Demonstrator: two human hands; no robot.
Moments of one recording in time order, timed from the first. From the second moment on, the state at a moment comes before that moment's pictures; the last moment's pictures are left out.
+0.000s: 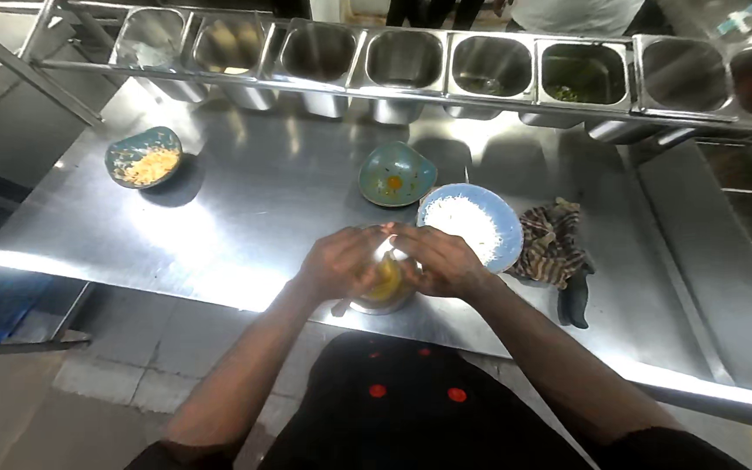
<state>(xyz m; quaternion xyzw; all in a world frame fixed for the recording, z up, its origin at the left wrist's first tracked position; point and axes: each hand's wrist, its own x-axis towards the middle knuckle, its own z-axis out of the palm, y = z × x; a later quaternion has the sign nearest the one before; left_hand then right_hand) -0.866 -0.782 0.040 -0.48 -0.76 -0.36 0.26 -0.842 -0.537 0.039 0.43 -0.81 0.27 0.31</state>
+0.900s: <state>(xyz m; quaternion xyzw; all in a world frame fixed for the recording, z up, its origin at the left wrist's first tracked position) -0.861 -0.804 0.047 -0.23 -0.65 -0.72 -0.02 -0.800 -0.583 0.081 0.03 -0.71 0.70 0.11</state>
